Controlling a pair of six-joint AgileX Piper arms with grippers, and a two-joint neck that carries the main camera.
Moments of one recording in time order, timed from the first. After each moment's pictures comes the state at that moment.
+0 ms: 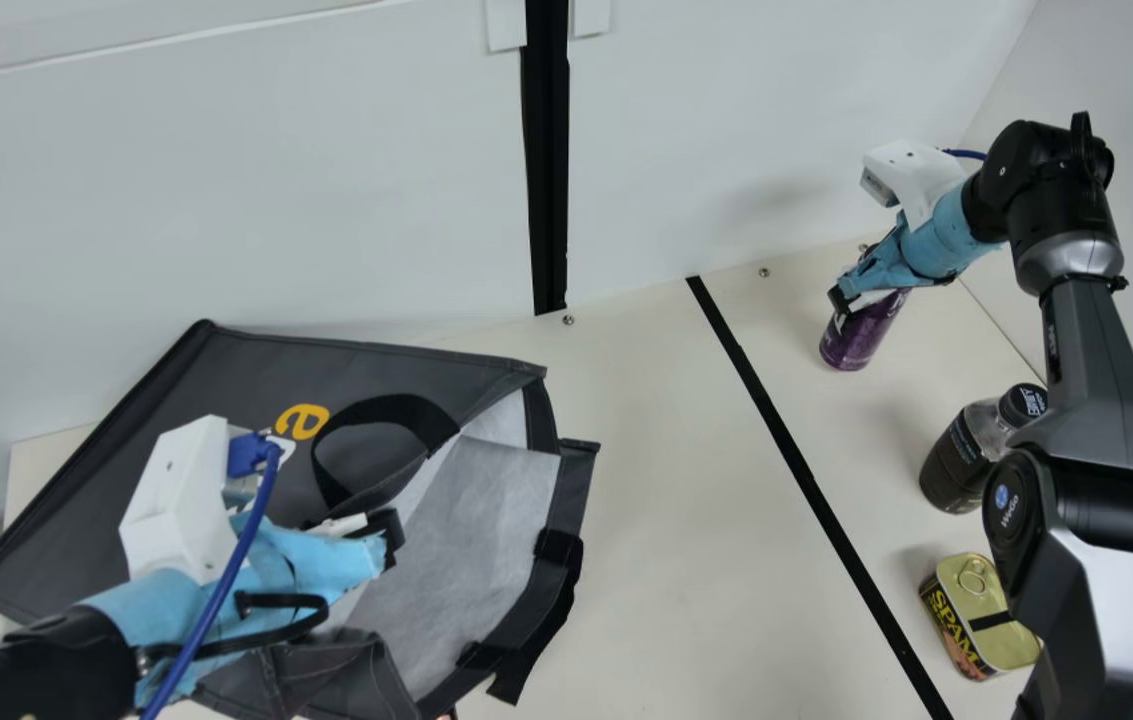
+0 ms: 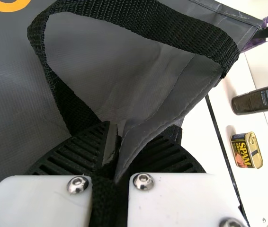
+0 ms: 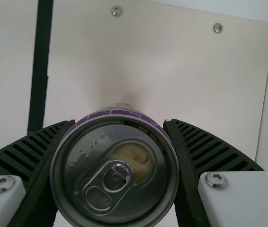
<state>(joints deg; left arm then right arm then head) -32.6 84.9 -71.0 -27.2 39.4 -8.8 -28.1 124.2 -124.2 8.9 70.0 -36.7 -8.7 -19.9</state>
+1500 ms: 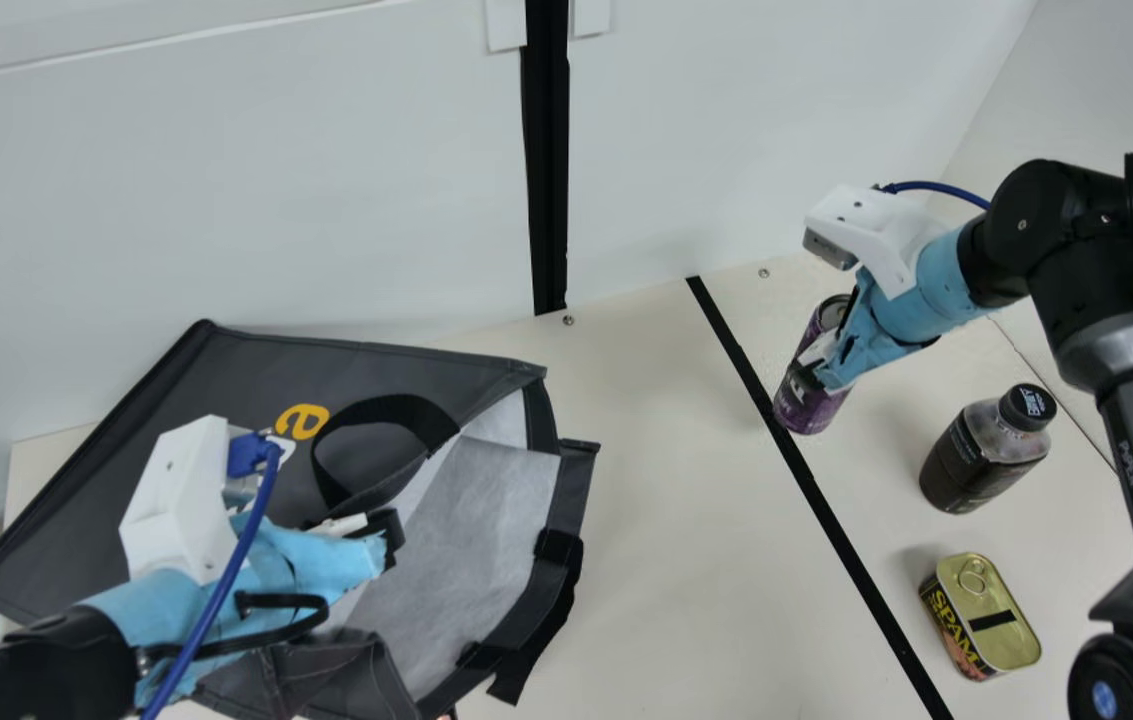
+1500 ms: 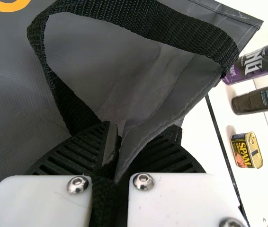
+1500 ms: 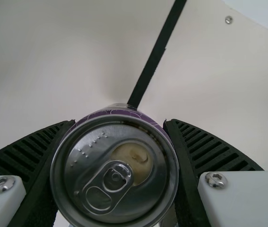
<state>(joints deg) -32.6 84.9 -71.0 -27.2 39.4 -8.8 -21.5 96.8 -94.4 13.0 69.9 -50.6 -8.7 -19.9</state>
